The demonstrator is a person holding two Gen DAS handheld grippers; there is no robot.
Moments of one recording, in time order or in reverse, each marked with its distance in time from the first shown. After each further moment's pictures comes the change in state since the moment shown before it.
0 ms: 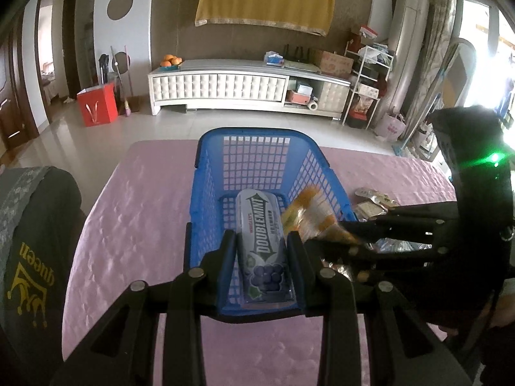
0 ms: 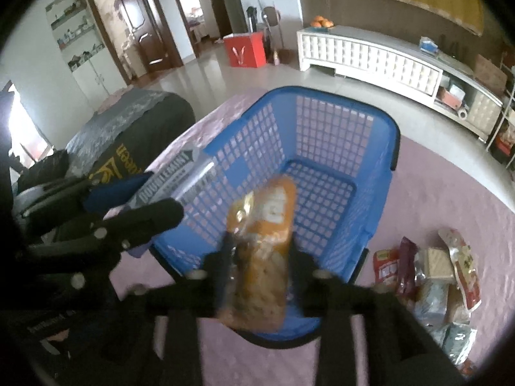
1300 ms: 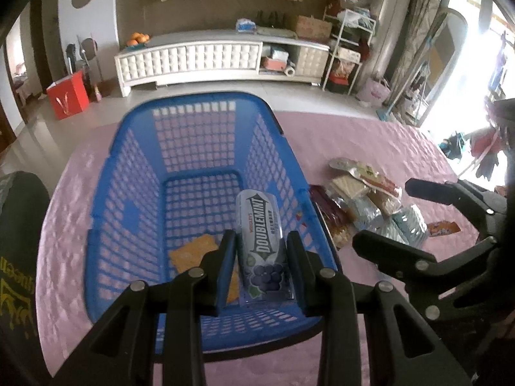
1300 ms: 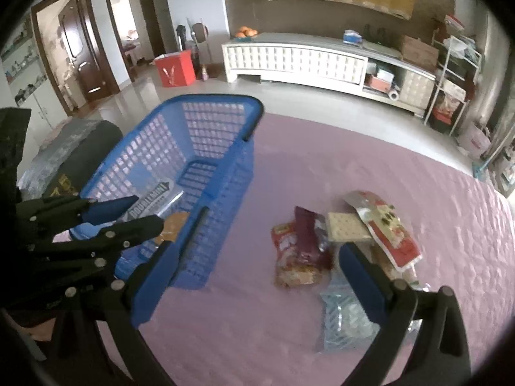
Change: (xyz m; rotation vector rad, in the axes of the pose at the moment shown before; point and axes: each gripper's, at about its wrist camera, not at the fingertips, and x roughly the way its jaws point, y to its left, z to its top) left arm 0.080 -0.062 0.008 0.074 0.167 -0.072; right arm -0.042 -0.078 -0.044 0.175 -0.070 -0.260
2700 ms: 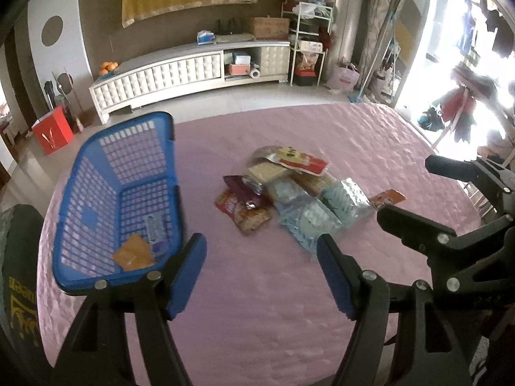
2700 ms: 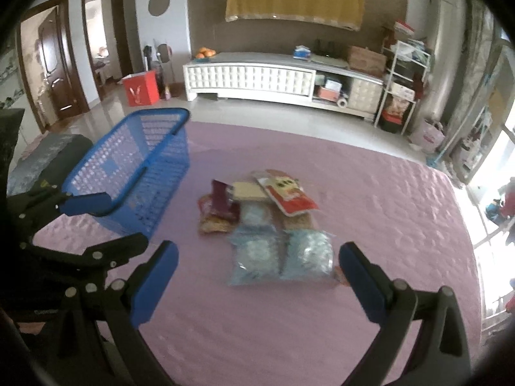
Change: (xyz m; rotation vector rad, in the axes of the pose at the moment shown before) left arm -0.034 -0.128 -0.028 0.148 -0.023 -0.012; right arm -0.097 -0.074 -0.069 0.059 -0.090 -0.163
